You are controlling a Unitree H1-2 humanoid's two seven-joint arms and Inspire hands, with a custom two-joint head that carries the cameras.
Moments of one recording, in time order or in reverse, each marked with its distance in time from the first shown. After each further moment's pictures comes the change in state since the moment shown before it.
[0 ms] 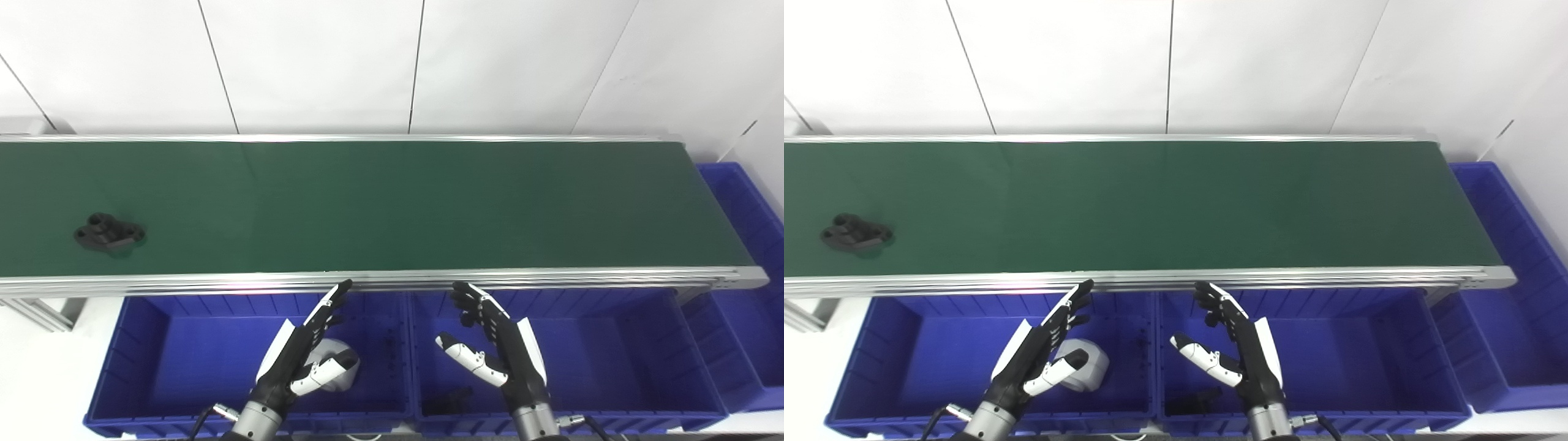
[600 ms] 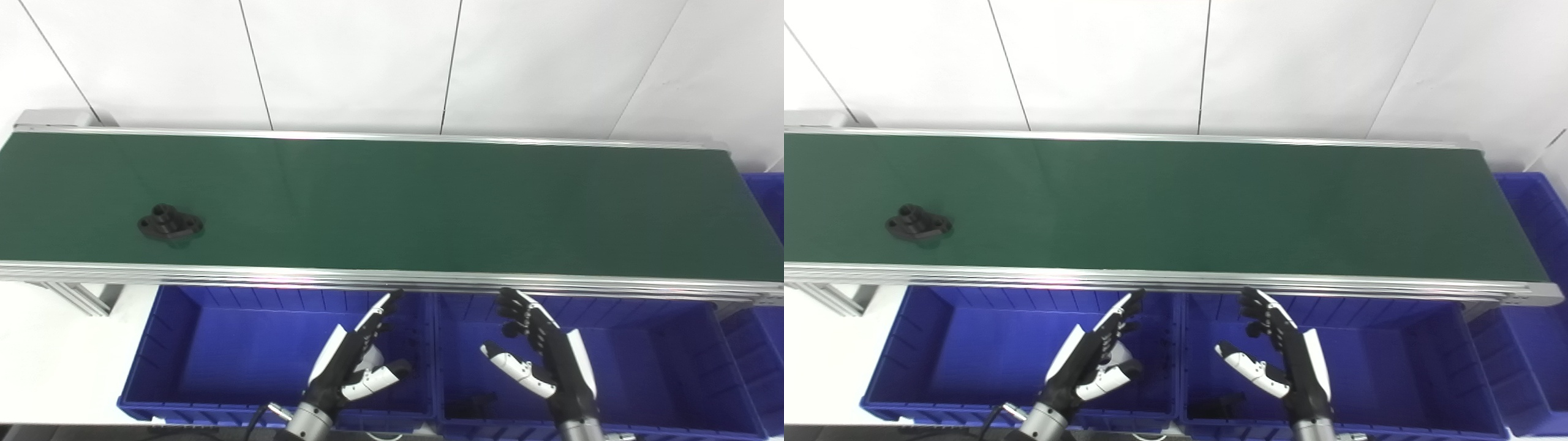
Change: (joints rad) left arm 0.001 -0.075 -0.033 0.115 0.041 -0.061 0.030; right arm 0.006 -0.057 -0.040 0.035 0.075 -0.065 0.020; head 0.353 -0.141
